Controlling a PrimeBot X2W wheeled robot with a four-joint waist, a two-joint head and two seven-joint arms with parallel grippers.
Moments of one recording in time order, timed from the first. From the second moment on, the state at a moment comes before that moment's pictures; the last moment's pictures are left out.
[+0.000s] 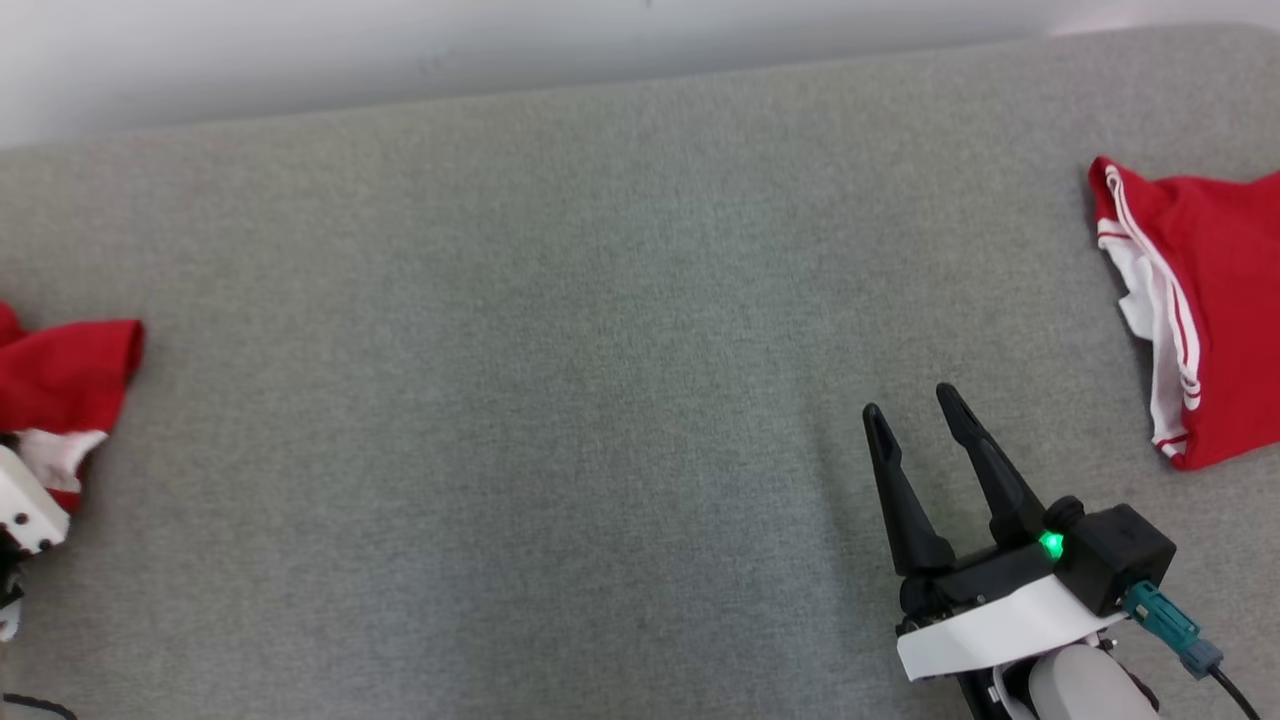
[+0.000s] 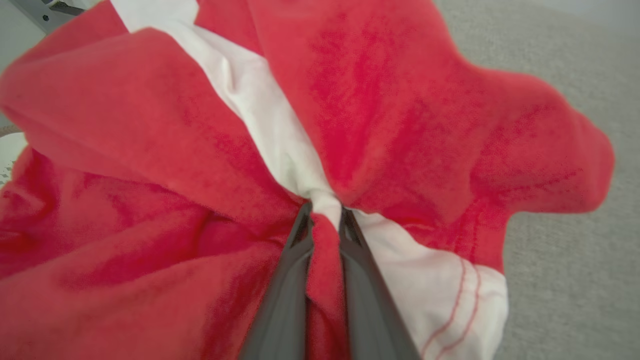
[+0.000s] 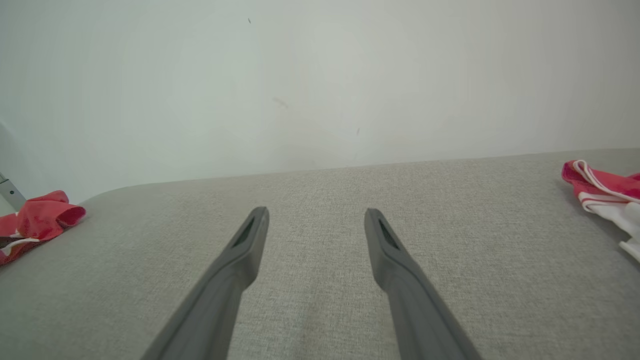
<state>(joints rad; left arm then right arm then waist) -0.79 0.51 0.09 1.16 -0.37 -0.13 0.13 -0.29 -0.05 0.30 0.20 0.36 0.13 -0.26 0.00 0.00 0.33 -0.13</state>
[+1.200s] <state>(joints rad) -0.56 0.30 -0.49 0.20 -0.55 -0.09 0.17 -0.13 -0.09 0.21 0.20 0.39 0.13 -0.26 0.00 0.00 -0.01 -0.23</state>
